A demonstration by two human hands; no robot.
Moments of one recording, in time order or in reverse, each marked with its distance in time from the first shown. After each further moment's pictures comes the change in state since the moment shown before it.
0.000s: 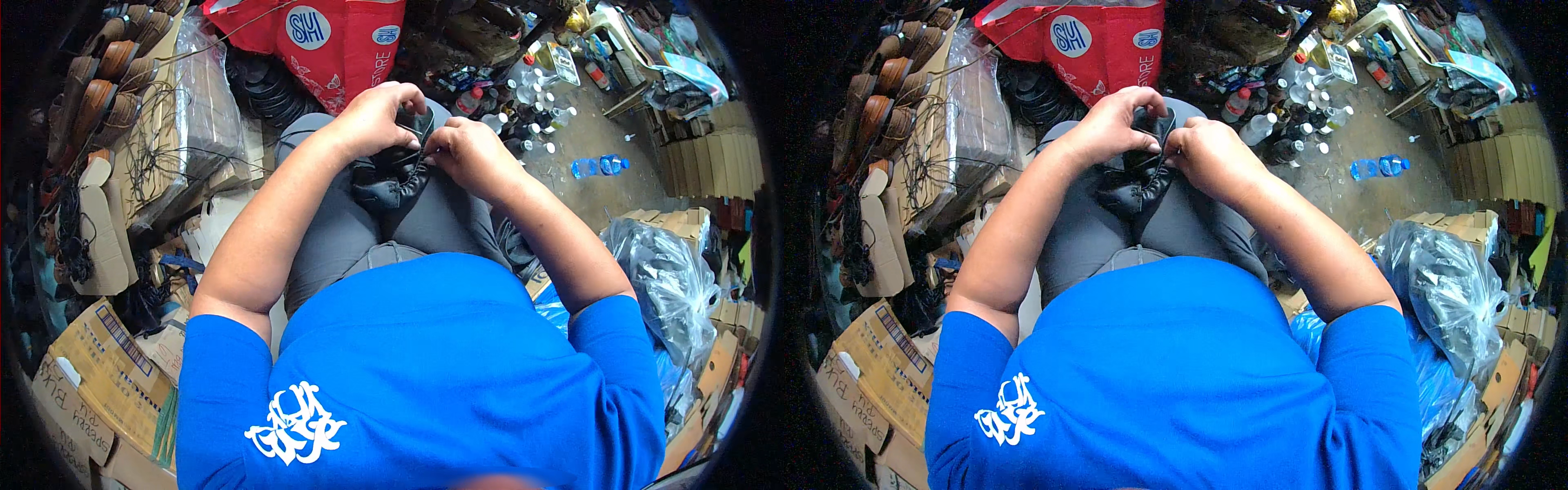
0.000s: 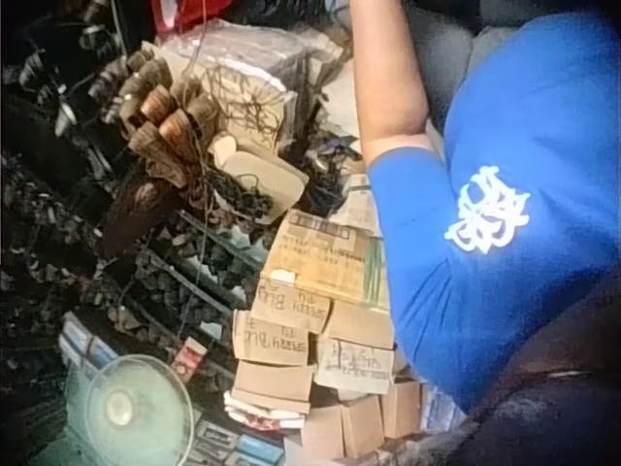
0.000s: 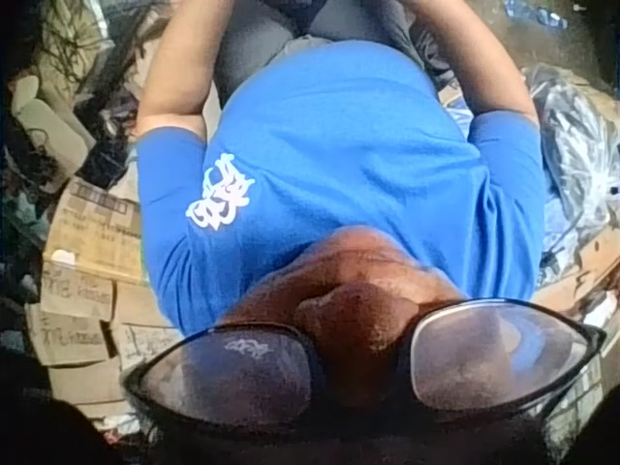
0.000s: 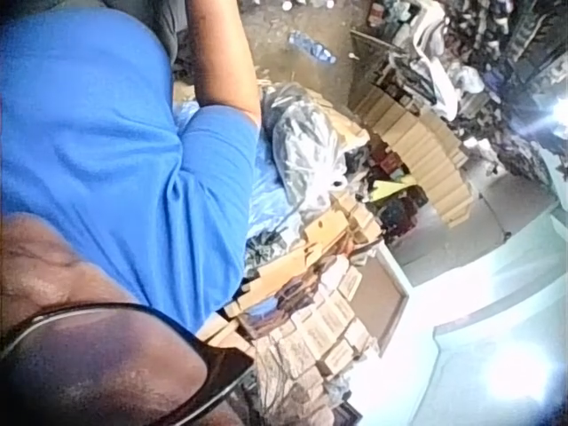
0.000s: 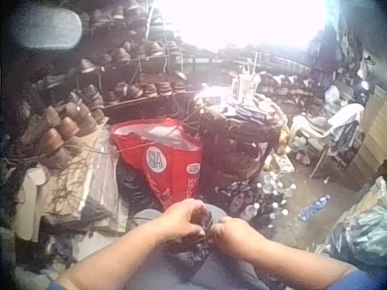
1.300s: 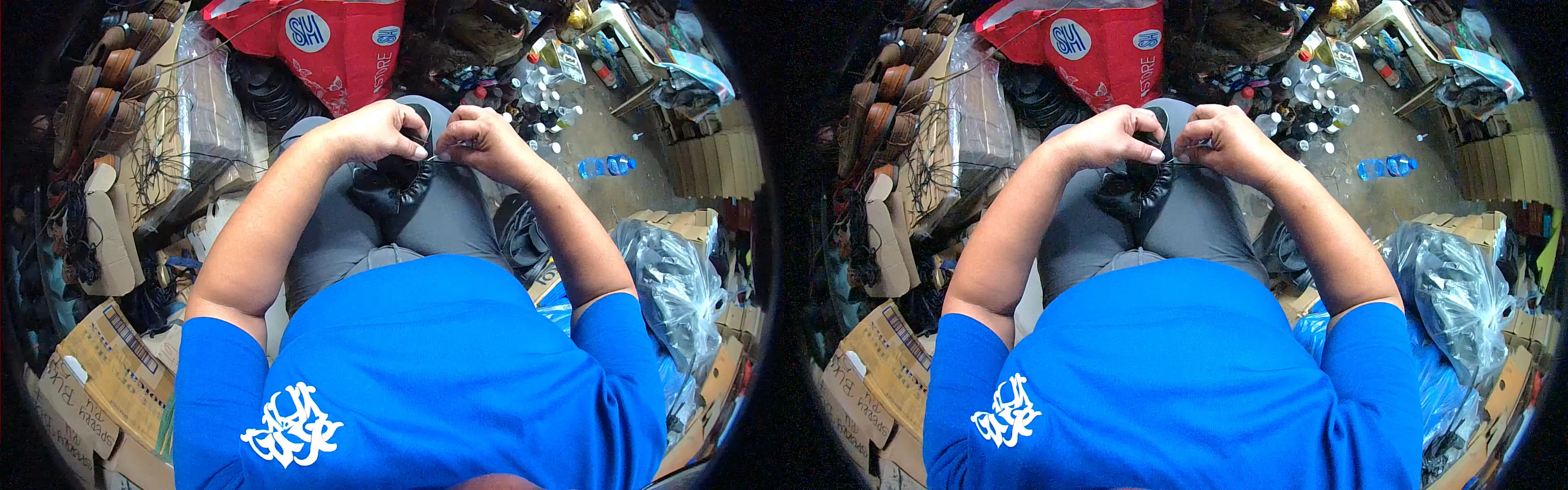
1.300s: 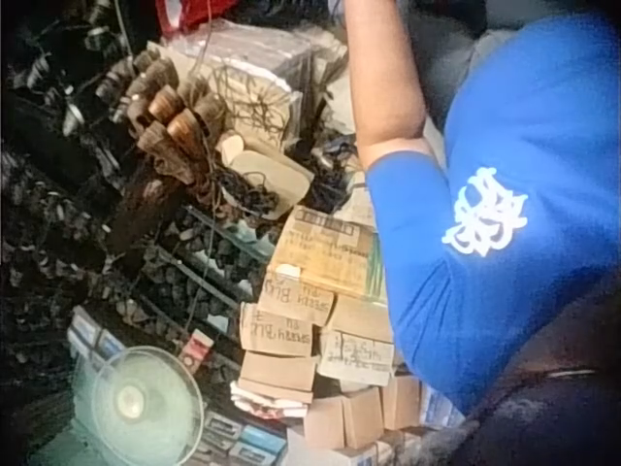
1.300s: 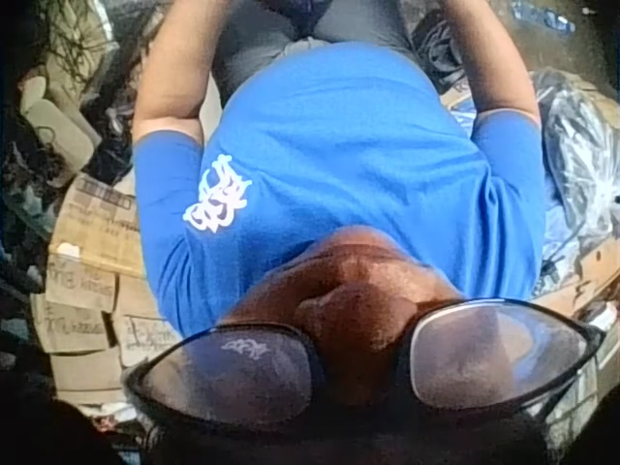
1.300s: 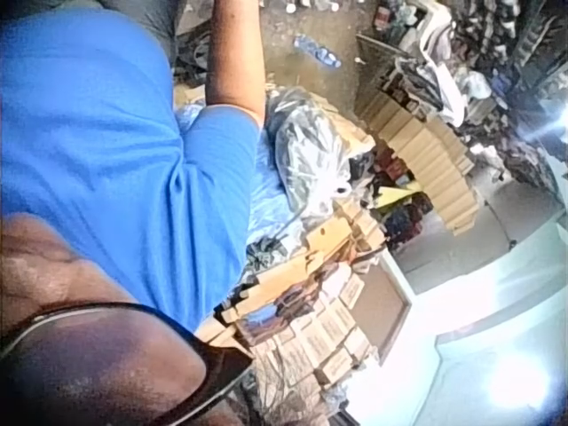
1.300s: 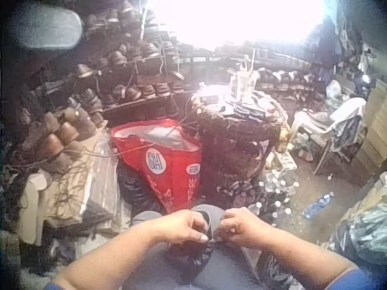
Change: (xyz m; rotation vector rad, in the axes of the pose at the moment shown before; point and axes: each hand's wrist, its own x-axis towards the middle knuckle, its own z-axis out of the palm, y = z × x) left_hand 0.002 0.016 -0.010 -0.230 -0.376 -0.186; right_hand 0.004 0.042 -0.009 0.381 0.025 -0.163
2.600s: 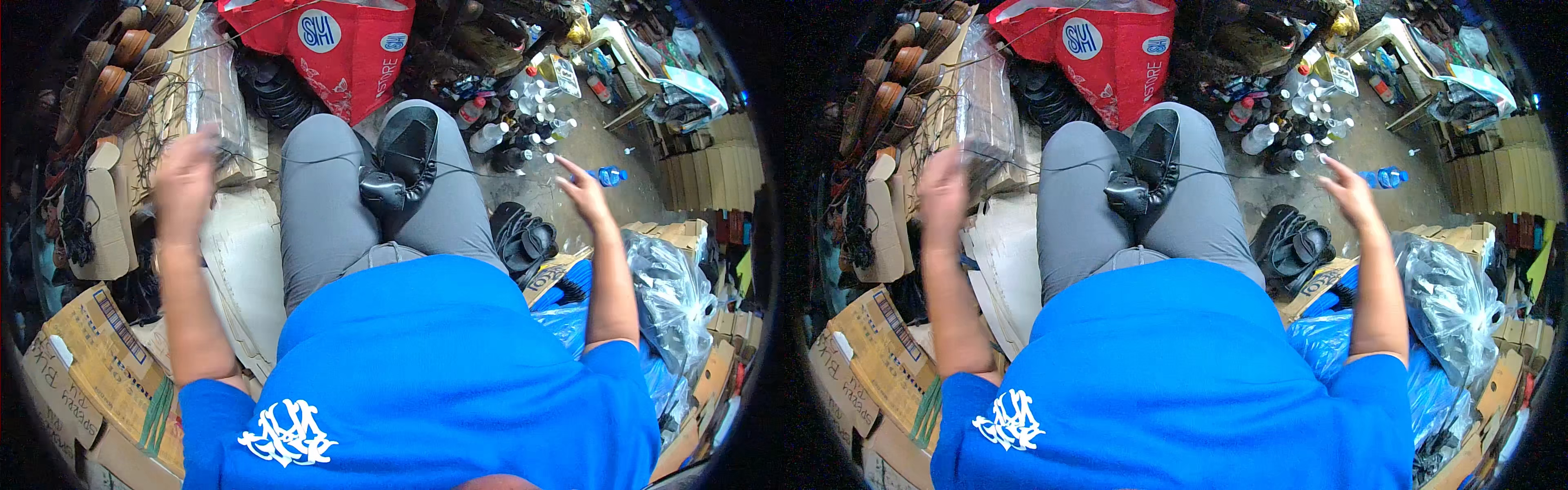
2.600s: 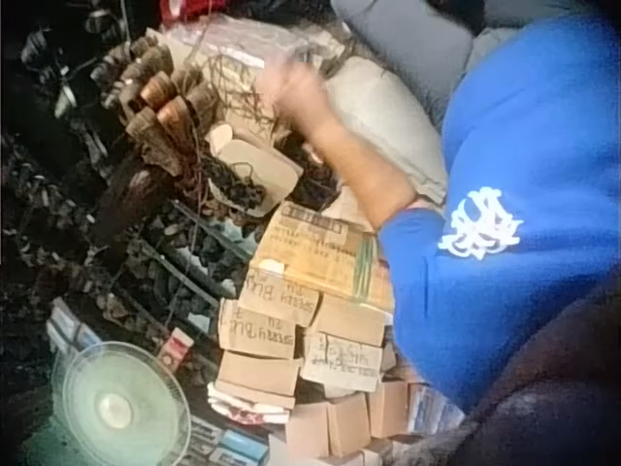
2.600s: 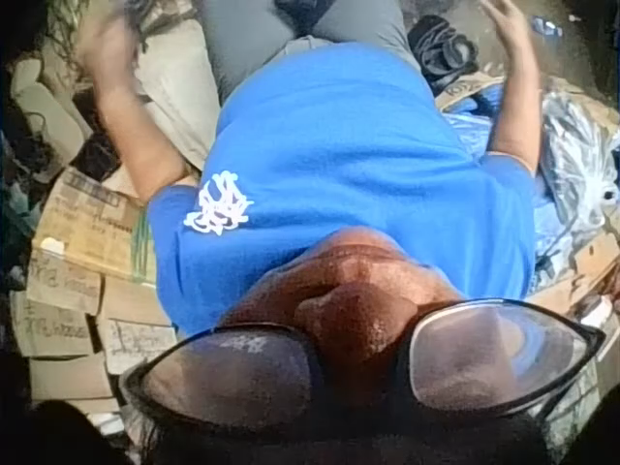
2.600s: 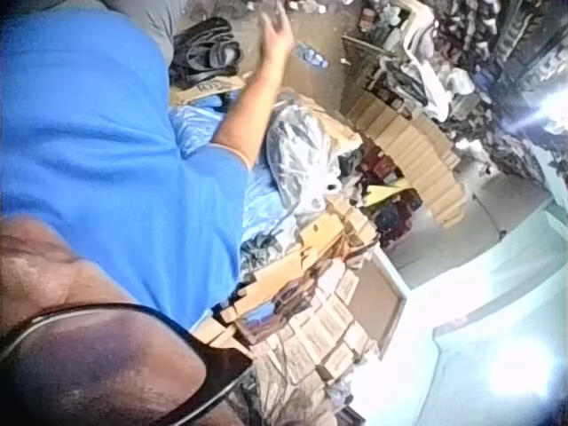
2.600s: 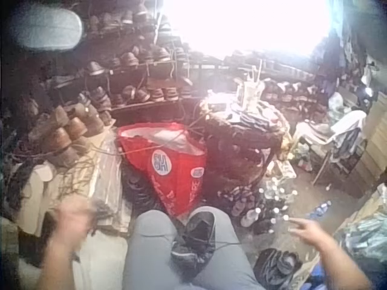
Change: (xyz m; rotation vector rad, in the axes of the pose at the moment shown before) left_hand -0.203 -0.041 -0.030 0.521 1.137 -0.134; right_hand -0.172 0.091 -0.062 -0.085 0.207 0.884
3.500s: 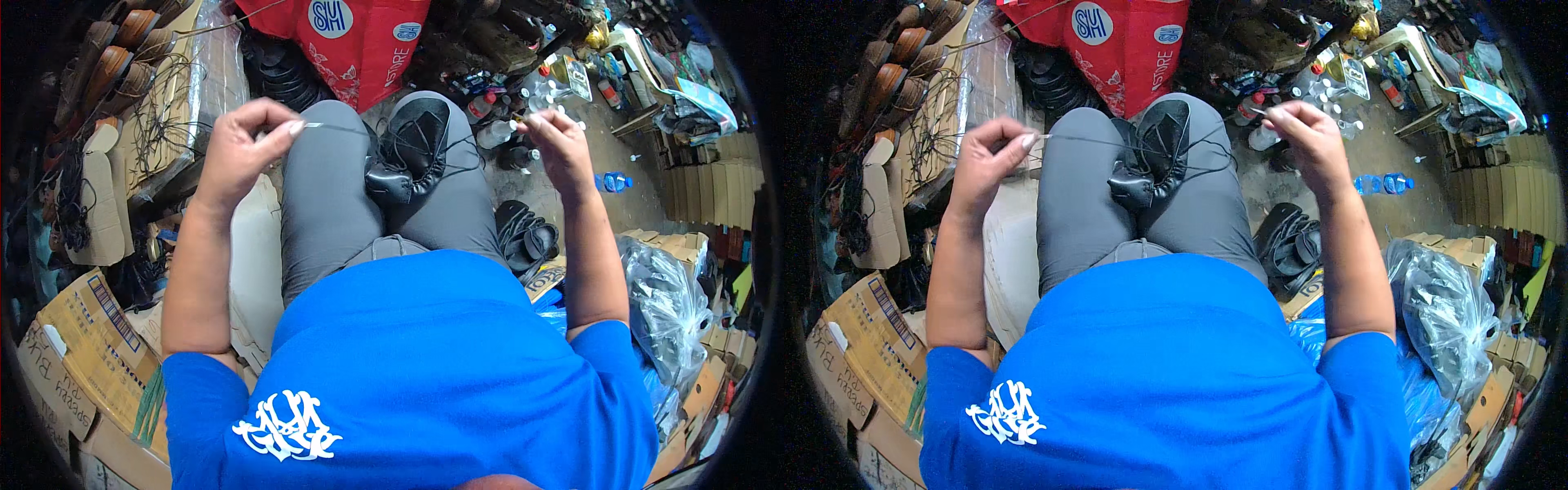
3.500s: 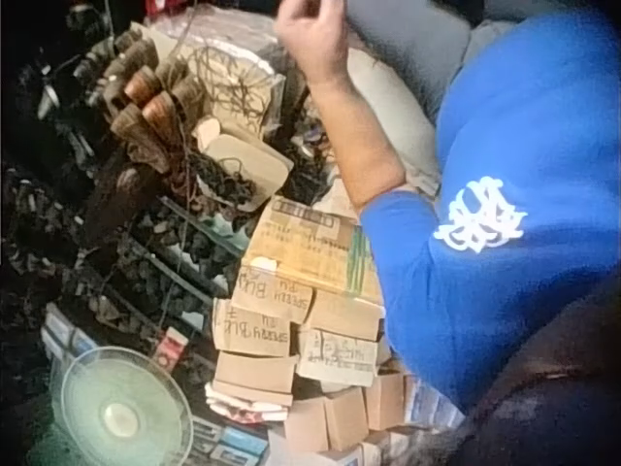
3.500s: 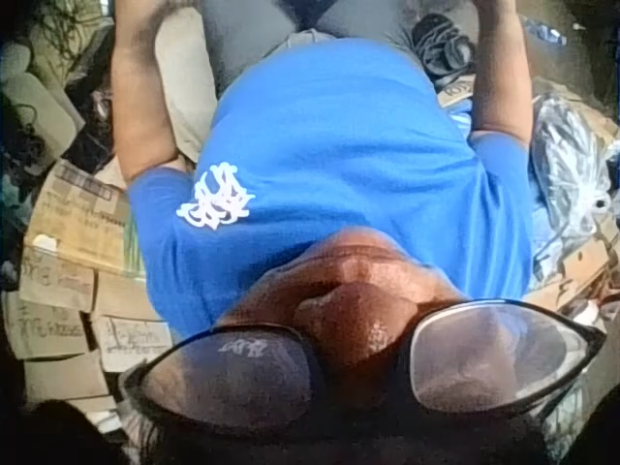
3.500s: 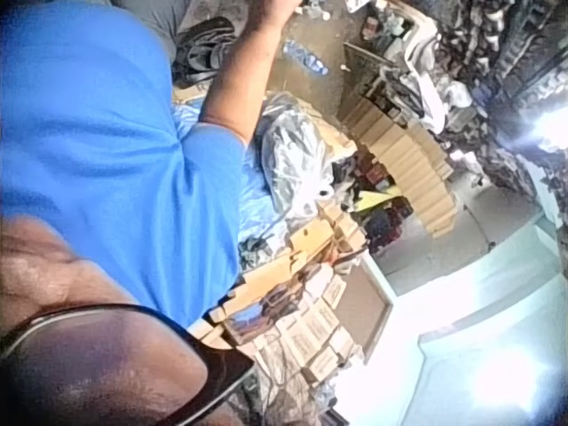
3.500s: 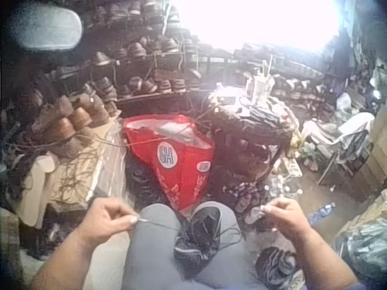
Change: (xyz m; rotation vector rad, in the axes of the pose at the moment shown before) left_hand 0.014 0.050 0.029 -0.746 -0.448 -0.193; right_hand 0.021 -0.140 0.033 0.998 -0.180 -0.300
